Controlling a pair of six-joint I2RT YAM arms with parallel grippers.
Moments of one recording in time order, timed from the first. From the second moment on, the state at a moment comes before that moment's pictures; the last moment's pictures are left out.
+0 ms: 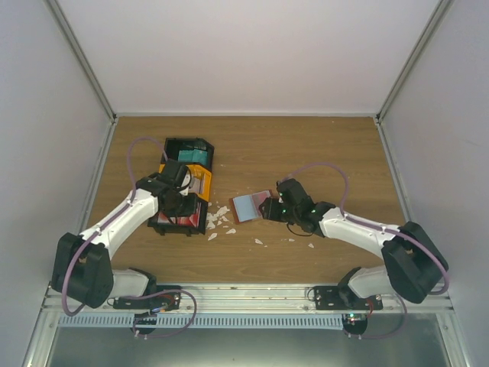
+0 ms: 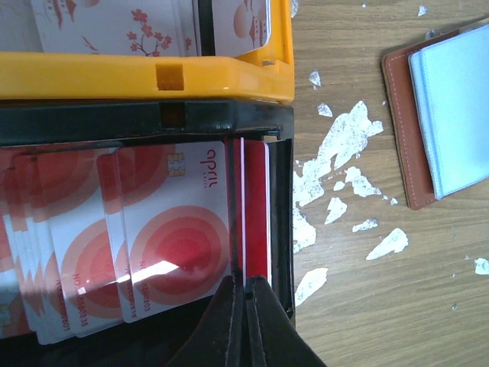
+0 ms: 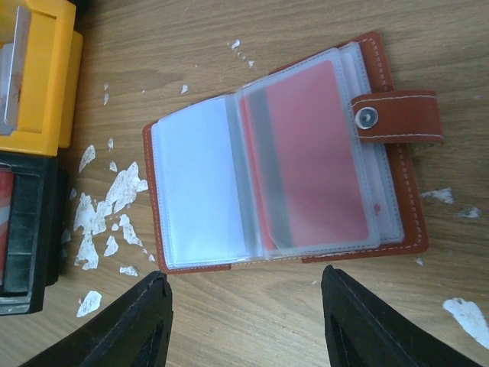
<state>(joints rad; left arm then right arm) -0.34 1.32 0.90 -0.80 0.15 -0.36 0.70 1.37 0.68 -0.14 -0.06 0.76</state>
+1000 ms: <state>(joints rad) -0.46 1.01 0.86 -0.37 0.41 -0.61 0.61 1.05 0.67 -0.40 0.30 0.70</state>
